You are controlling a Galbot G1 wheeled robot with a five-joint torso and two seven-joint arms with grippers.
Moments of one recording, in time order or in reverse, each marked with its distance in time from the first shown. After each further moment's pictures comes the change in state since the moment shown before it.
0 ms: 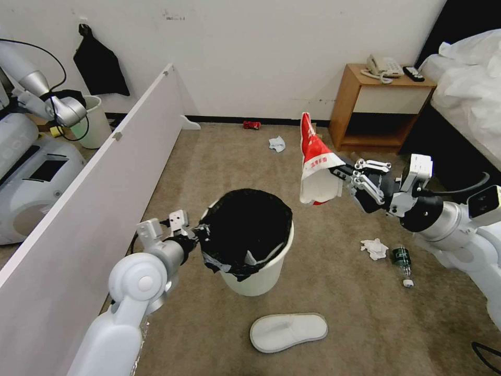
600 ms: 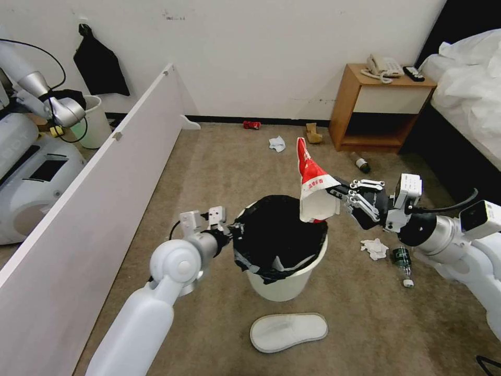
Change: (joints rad) left arm -0.182 -0.028 0.220 0.124 -0.005 -0.006 0.036; right arm -0.082 0.002 0.015 -0.016 -0.034 0.004 -0.019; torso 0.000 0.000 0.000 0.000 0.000
